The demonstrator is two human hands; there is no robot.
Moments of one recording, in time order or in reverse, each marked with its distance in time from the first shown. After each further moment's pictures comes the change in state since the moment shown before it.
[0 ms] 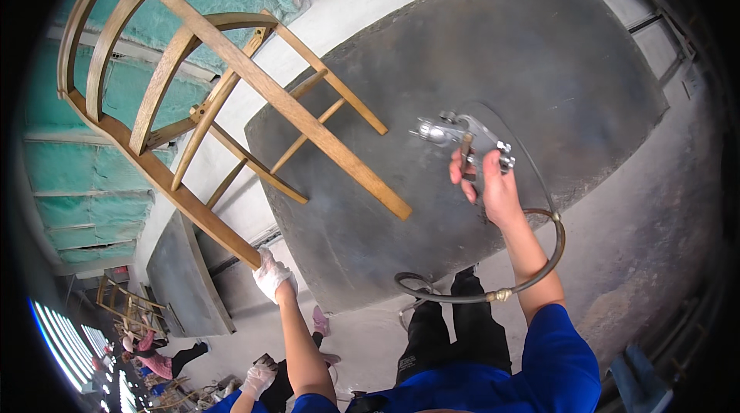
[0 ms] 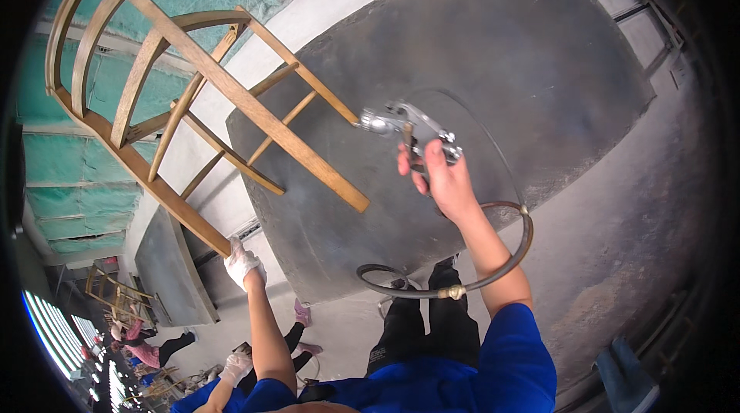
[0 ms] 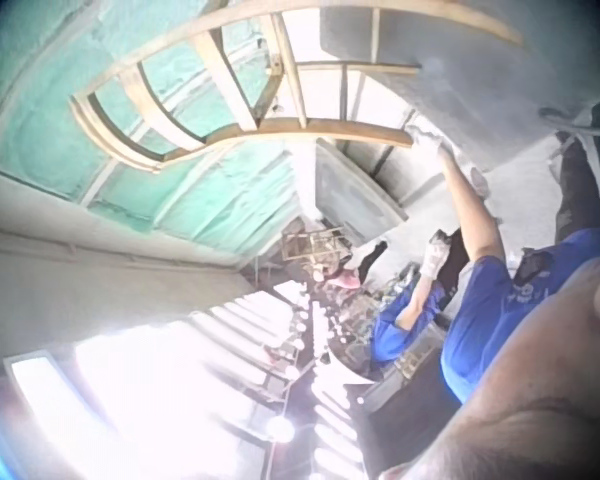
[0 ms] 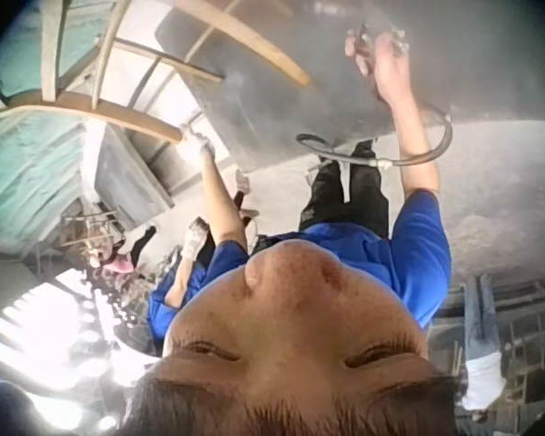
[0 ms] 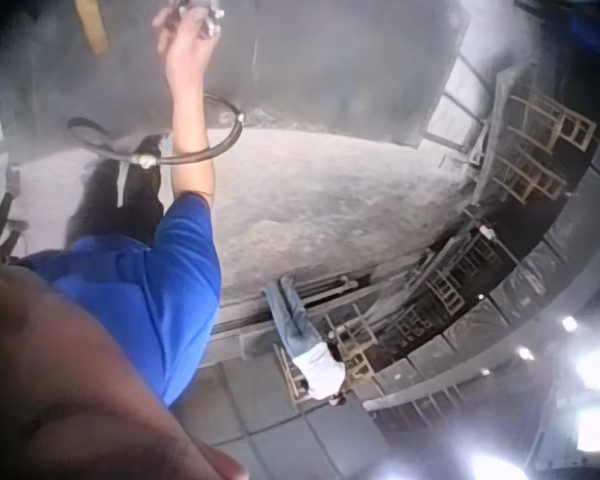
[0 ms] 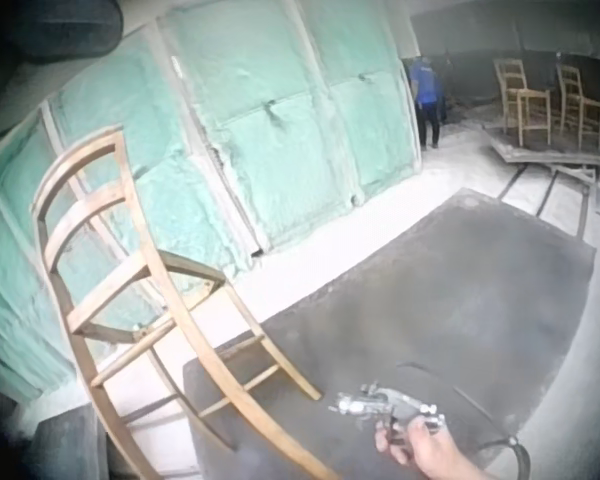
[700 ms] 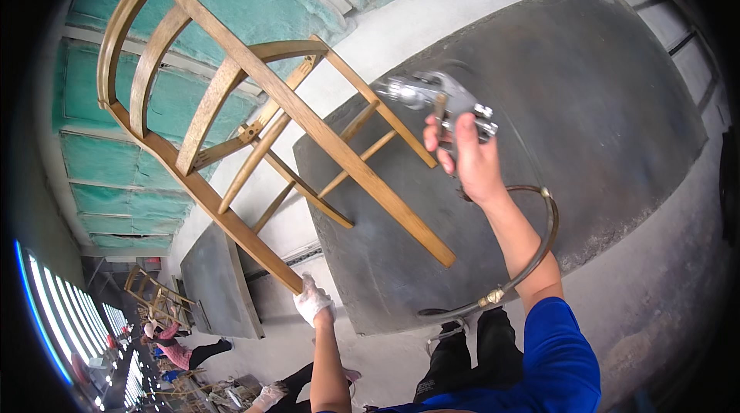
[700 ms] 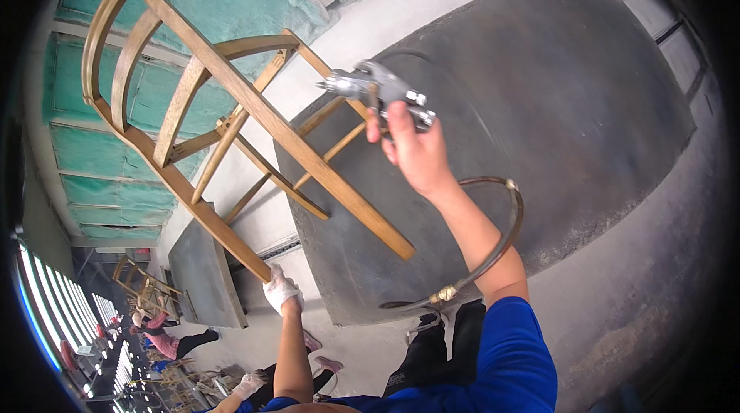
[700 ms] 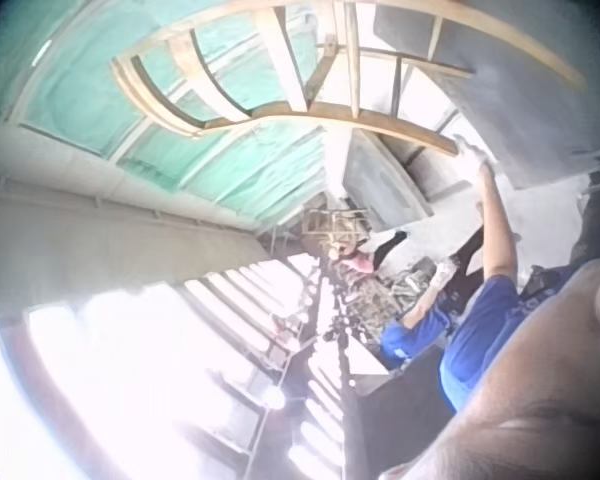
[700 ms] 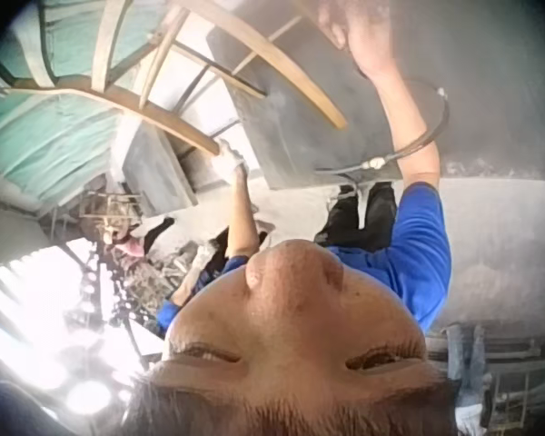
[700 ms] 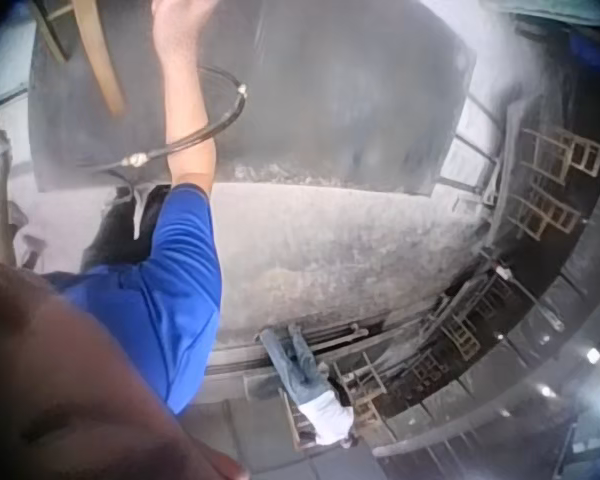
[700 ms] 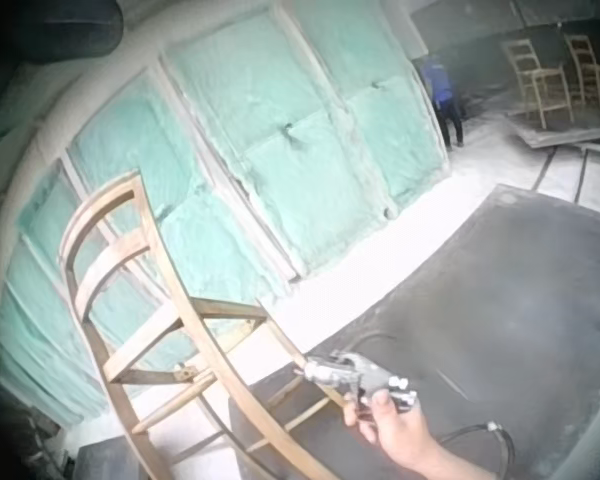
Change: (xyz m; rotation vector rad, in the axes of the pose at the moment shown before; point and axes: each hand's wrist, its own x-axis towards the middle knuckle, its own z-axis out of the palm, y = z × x) left_hand -0.008 0.007 0.007 0.043 0.087 -0.083; right_hand 0.131 -0.011 0.080 0.211 -0.086 -0.216
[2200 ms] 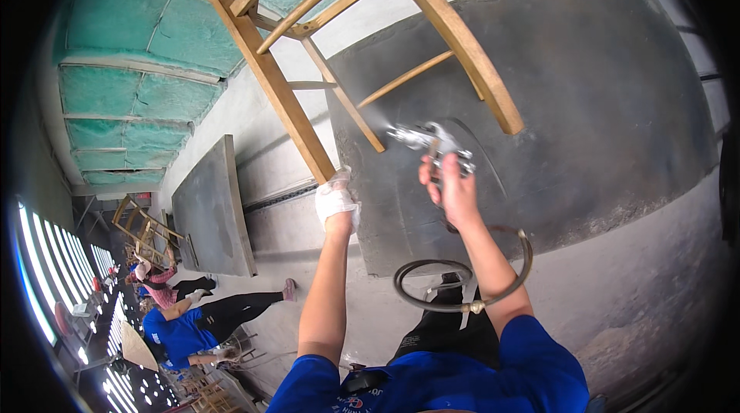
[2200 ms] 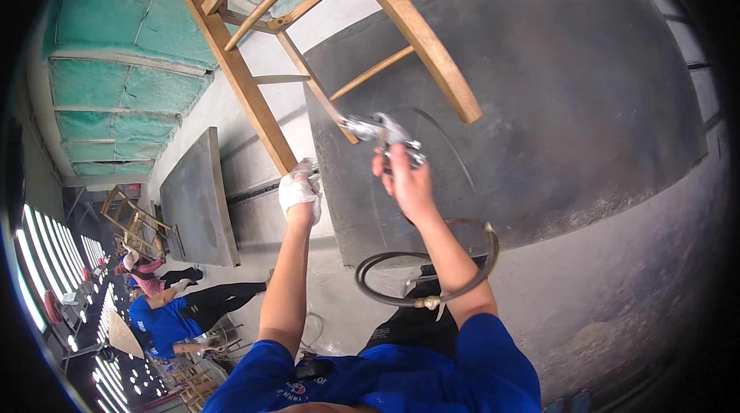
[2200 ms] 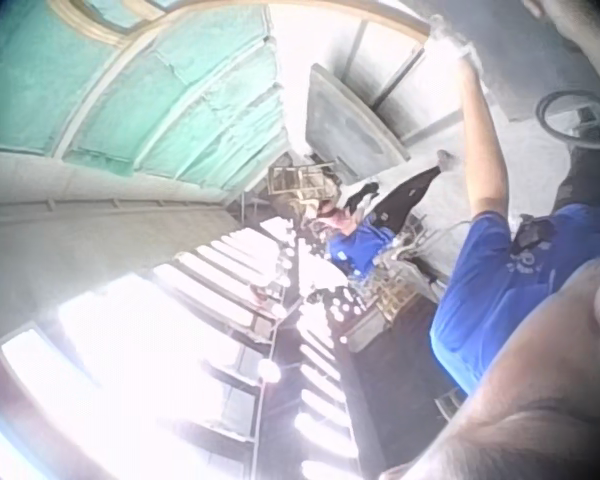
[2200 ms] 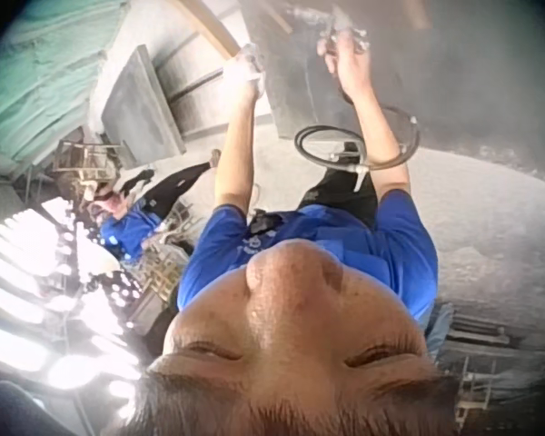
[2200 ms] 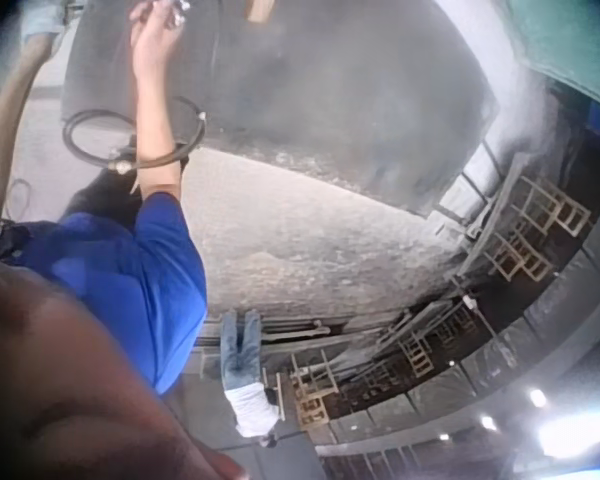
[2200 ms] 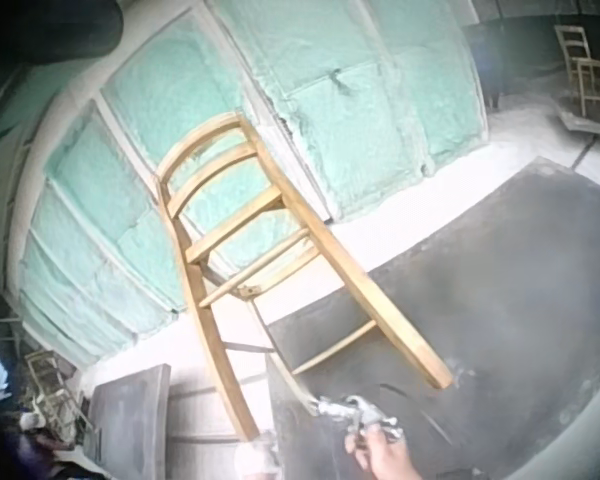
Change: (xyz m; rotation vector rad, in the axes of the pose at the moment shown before) left_hand 0.082 0.029 -0.013 -0.027 -0.387 -0.155; right_hand -0.187 0.158 0.171 0.096 0.070 0.441
